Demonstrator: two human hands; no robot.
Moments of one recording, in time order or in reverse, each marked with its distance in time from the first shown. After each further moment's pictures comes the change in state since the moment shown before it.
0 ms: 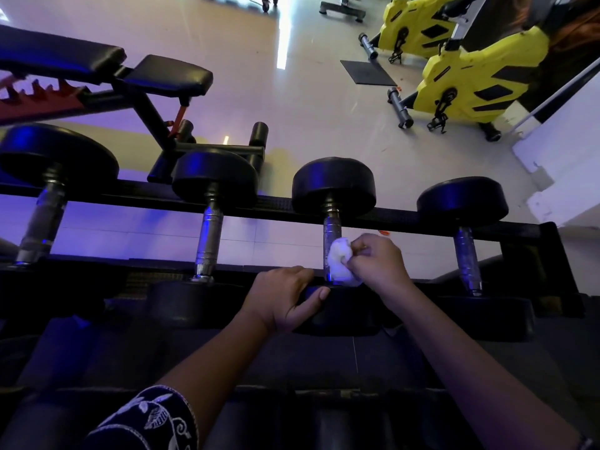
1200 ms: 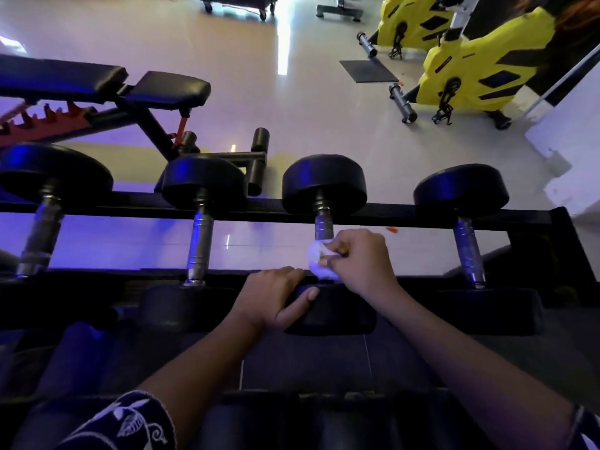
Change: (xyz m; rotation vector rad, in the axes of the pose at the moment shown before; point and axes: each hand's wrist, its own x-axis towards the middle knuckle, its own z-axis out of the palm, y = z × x) left_hand 0.002 -0.001 -0.002 0.071 -0.099 0.014; right_hand -0.008 -0.004 0.001 -0.106 0.044 -0.279
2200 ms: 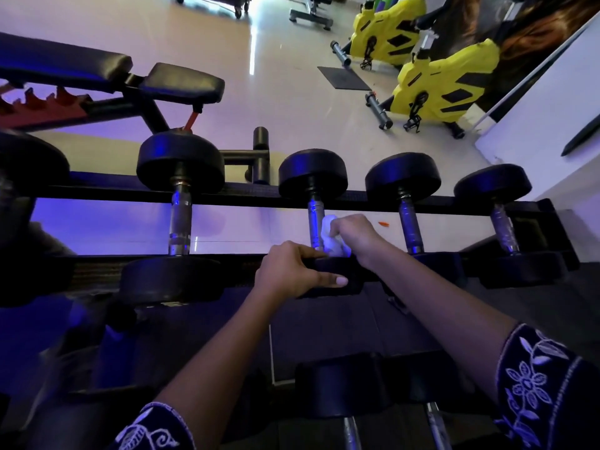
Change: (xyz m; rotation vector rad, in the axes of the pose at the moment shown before) left_hand -0.095 -0.097 -0.132 -0.505 -0.199 -0.538; right_hand -0.011 -0.167 0.134 0.408 -0.073 0.556
